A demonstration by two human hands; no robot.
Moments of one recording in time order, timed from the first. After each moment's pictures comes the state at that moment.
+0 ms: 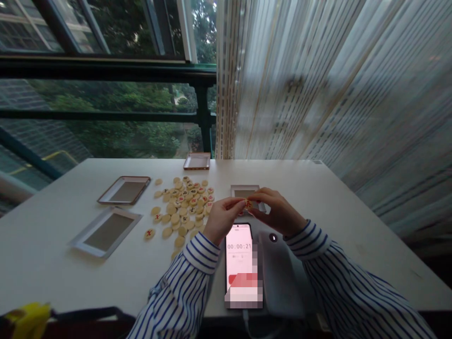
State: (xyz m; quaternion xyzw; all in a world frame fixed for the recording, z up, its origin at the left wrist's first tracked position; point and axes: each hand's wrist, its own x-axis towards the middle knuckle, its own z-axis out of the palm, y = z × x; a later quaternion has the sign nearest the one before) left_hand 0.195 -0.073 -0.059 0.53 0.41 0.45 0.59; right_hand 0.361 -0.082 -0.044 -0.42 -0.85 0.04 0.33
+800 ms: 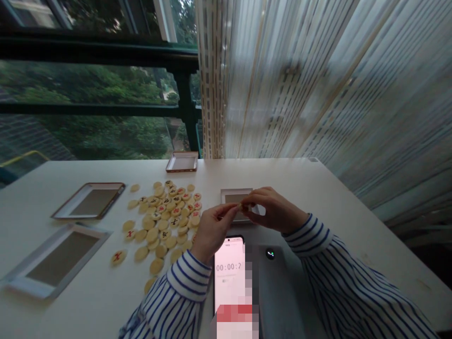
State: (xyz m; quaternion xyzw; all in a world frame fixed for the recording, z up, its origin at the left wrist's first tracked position) left_hand 0.202 -0.050 -0.089 0.60 0.43 0.44 0.51; right_hand 0.385 -0.050 -0.047 -0.39 -0.89 0.06 0.23
